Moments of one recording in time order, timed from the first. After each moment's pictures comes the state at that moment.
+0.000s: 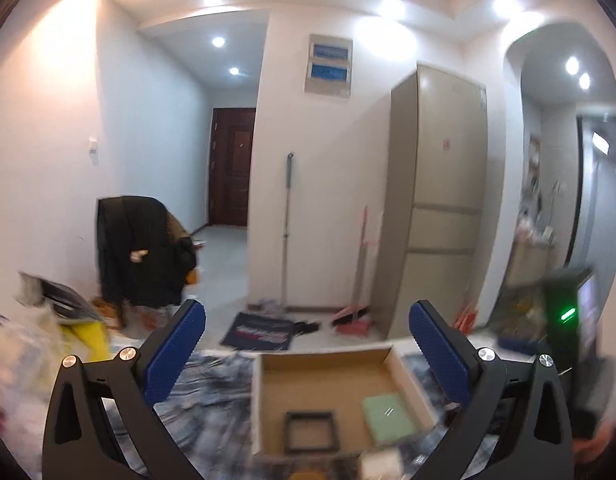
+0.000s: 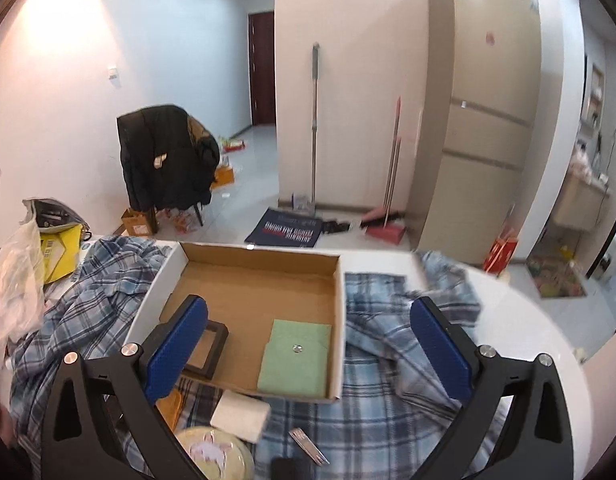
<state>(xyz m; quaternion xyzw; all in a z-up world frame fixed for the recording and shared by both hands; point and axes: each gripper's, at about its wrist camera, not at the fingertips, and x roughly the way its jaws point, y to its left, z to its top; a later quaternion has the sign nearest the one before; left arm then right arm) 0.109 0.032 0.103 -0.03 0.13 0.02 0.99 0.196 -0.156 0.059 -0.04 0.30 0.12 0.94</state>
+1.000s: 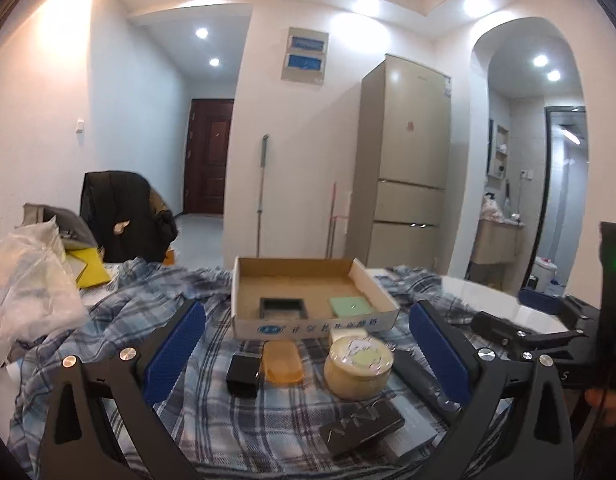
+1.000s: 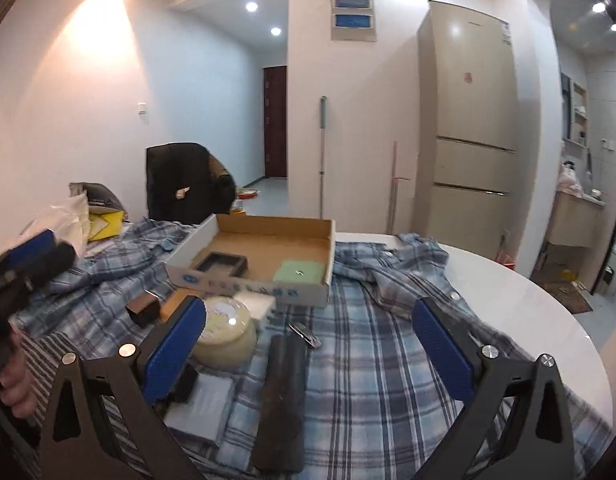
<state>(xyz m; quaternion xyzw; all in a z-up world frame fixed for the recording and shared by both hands) -0.020 0.016 -0.009 -0.05 0.13 -0.04 0.99 0.044 -0.207 -0.009 -0.03 0.21 0.12 0.97</state>
